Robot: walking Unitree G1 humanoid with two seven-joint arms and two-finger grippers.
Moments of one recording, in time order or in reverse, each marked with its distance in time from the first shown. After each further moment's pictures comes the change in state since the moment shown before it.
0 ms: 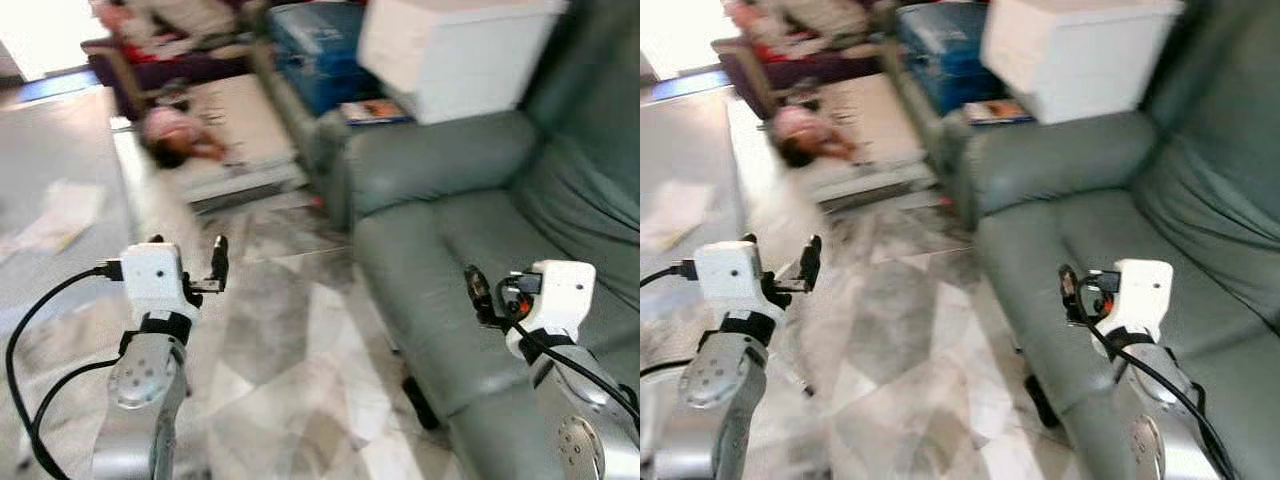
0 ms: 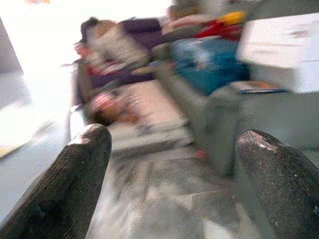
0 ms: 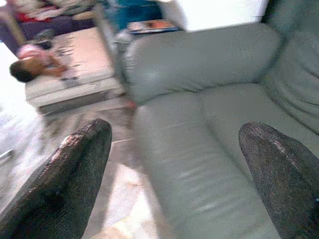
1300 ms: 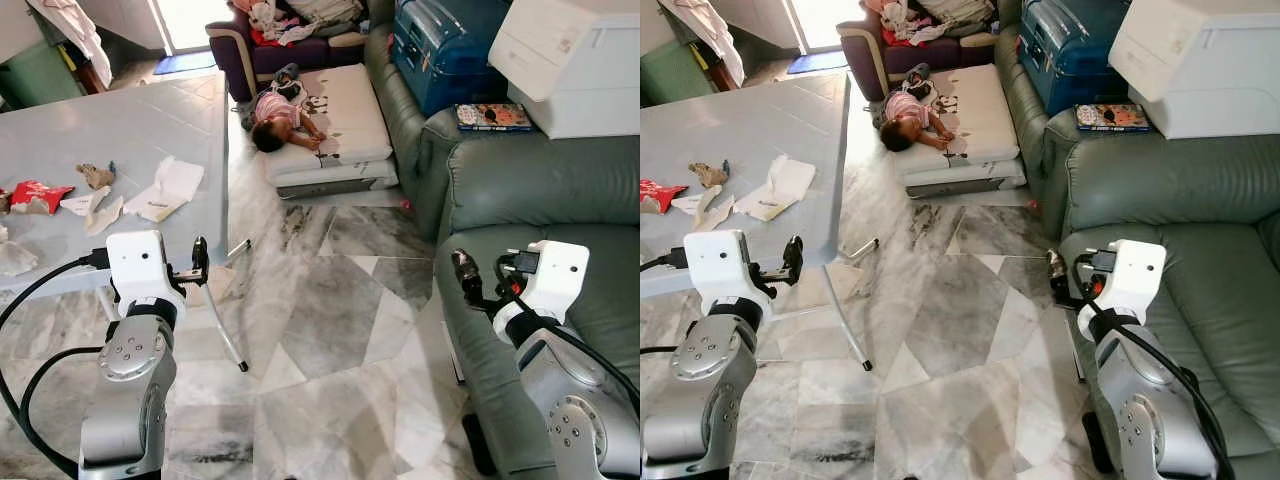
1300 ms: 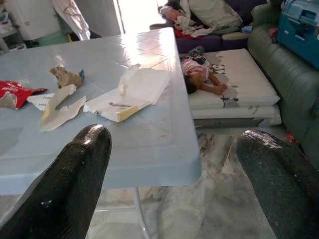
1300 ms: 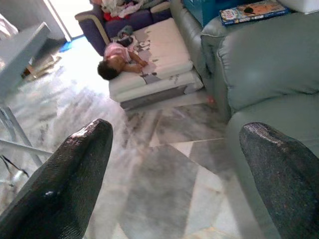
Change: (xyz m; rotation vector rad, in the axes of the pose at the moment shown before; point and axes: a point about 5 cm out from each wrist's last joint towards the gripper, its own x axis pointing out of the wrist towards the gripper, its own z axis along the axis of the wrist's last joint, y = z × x) left arm 0.016 0.011 0.002 0.016 0.117 0.082; right arm 0.005 0.020 0.017 0.161 -0.001 0.027
